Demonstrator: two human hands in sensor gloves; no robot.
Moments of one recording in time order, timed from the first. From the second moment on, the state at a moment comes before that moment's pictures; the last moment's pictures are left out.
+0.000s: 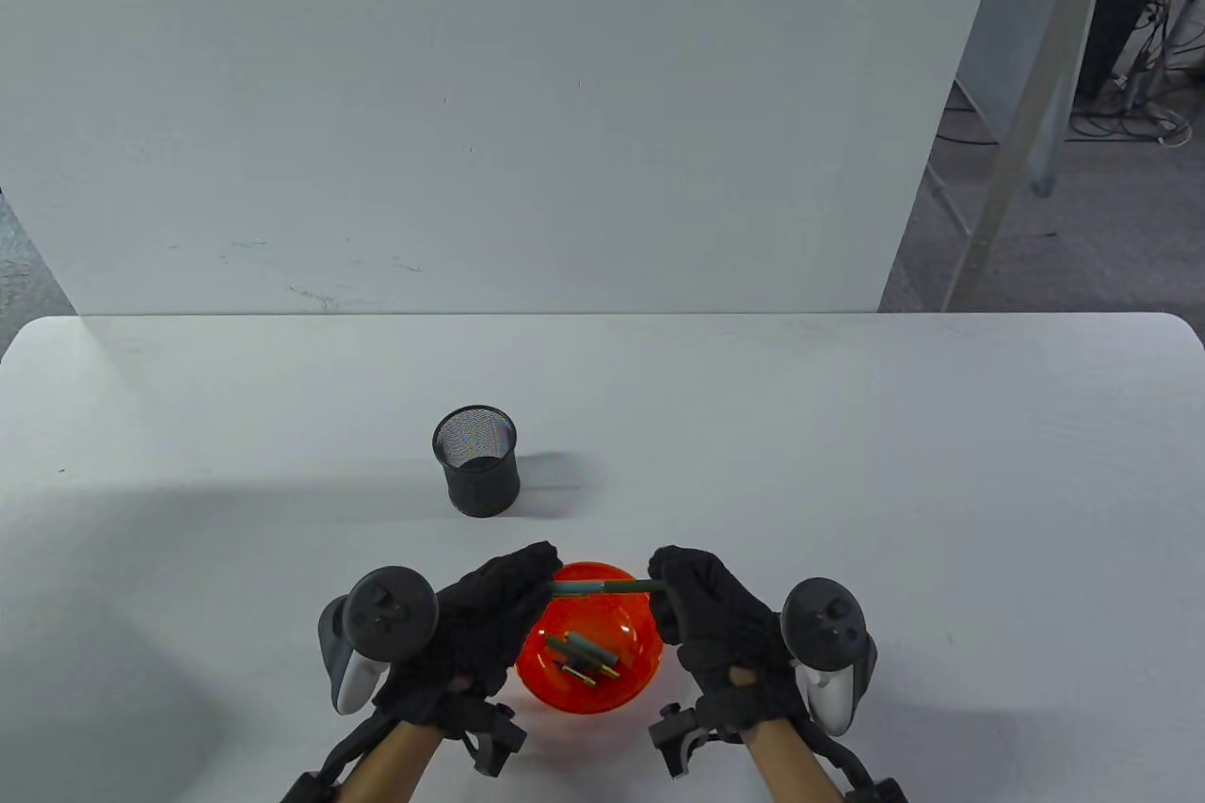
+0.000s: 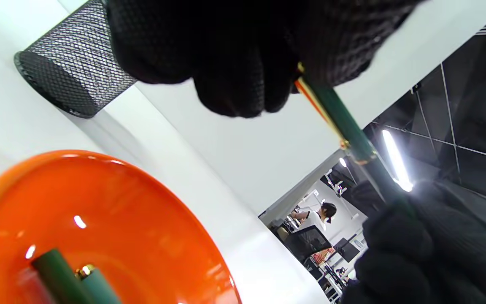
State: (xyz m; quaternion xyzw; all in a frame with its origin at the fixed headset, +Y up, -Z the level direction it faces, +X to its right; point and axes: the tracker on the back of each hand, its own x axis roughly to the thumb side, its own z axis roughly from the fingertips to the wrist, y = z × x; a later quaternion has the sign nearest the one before) left_hand -0.192 -0.684 -0.357 0.05 -0.16 0.46 0.87; right_hand 0.112 -0.700 -0.345 0.07 -0.05 0.77 0.63
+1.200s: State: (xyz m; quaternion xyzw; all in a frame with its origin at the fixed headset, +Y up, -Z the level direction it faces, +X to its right) left_hand -0.283 -0.617 -0.470 0.15 0.07 0.26 0.95; right_hand 0.134 -0.695 -0.349 0.03 -0.08 0.67 0.74
